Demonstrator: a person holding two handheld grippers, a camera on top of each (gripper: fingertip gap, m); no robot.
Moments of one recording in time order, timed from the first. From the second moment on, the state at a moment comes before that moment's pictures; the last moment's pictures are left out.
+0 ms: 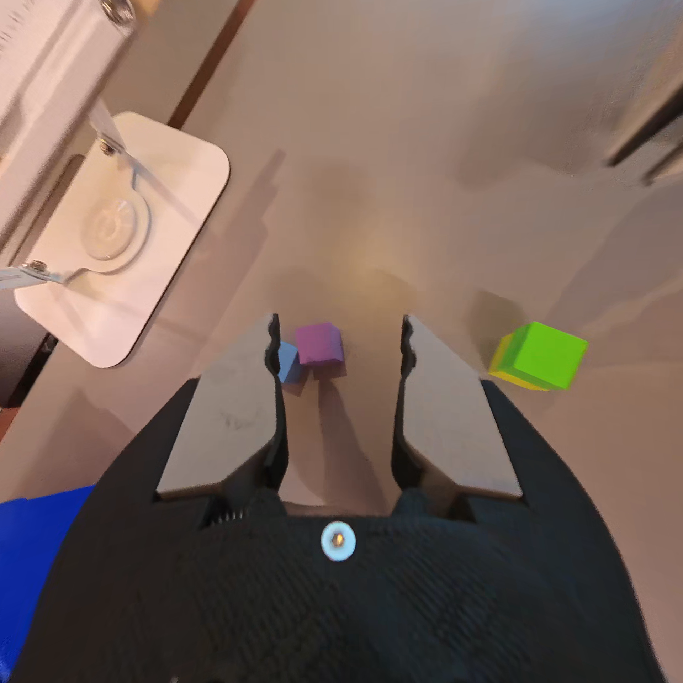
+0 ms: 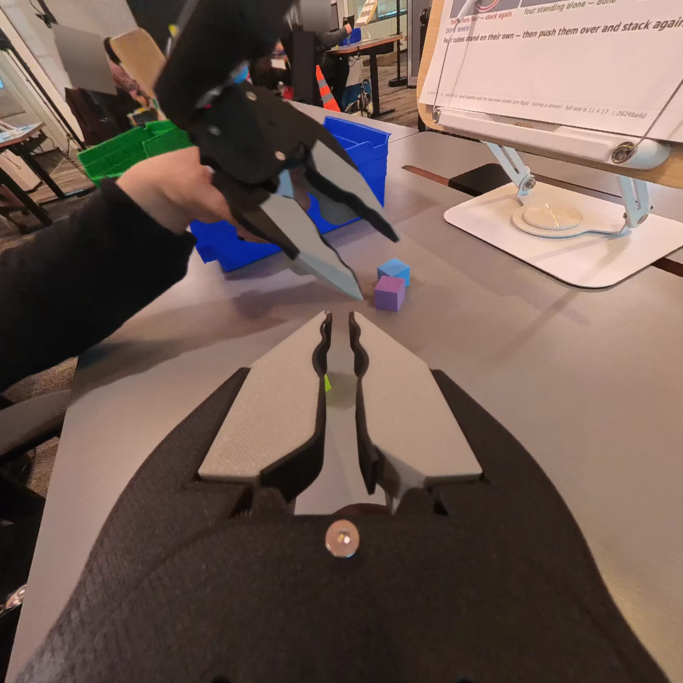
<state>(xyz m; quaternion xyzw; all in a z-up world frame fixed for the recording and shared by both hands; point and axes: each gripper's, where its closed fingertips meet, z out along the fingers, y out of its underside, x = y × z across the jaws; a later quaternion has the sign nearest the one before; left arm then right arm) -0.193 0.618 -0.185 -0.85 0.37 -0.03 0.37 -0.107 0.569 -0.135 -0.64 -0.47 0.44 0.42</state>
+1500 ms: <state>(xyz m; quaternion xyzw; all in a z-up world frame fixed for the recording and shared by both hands) -0.206 0.617 -0.243 -0.80 0.57 0.04 0.17 -0.101 0.567 -0.119 -0.62 -0.45 0.47 0.43</state>
